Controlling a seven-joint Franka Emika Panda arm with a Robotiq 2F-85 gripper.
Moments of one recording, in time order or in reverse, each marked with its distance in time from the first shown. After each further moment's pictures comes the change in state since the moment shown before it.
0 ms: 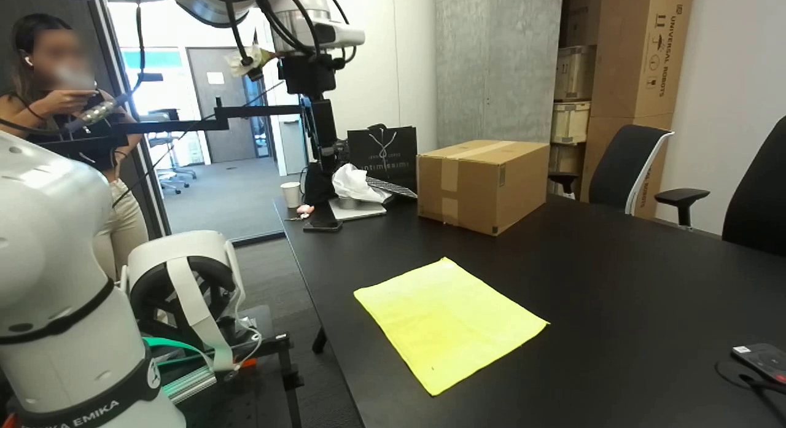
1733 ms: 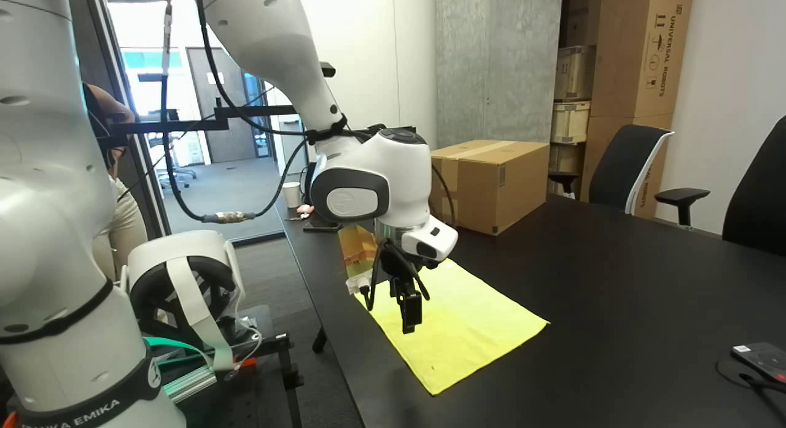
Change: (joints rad) arm -0.051 0.899 -0.098 -0.032 0.297 0.870 -0.368
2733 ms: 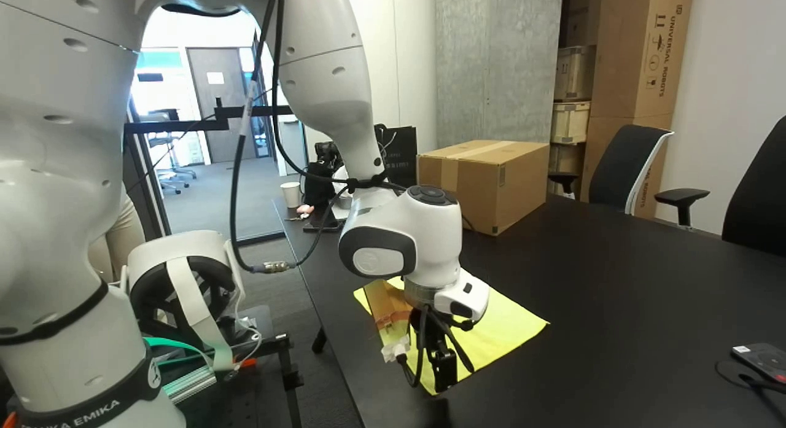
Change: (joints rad) arm -0.102 0.293 -0.011 0.127 0.002 0.176 -0.168
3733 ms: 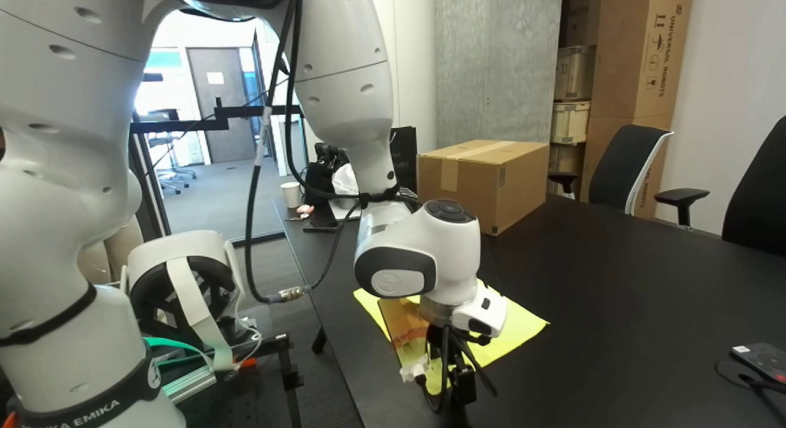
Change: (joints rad) arm -0.217 0.080 0.134 0.058 -0.161 0.034 0.057
